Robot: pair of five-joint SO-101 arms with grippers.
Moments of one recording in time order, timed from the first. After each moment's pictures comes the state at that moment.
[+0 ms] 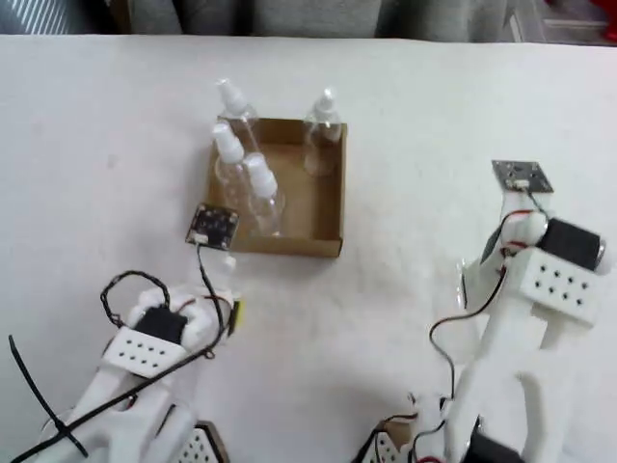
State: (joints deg) left arm 11.2 -50.2 79.5 44.1 5.7; right arm 20.6 -32.0 27.9 96.8 27.7
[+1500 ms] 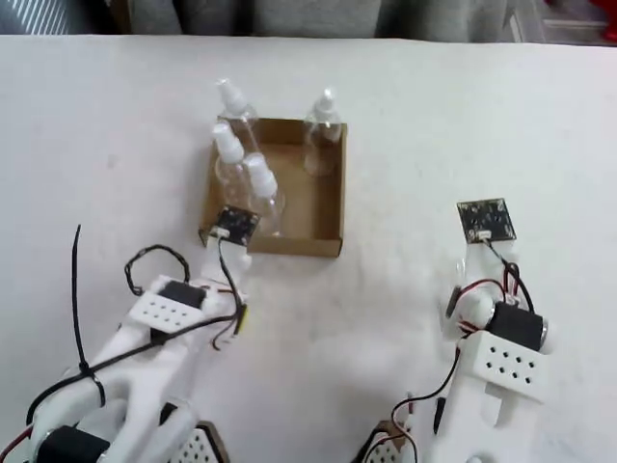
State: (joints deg) left arm 13.1 -29.5 71.4 44.3 3.0; right arm 17.6 -56.1 61.2 67.7 28.5
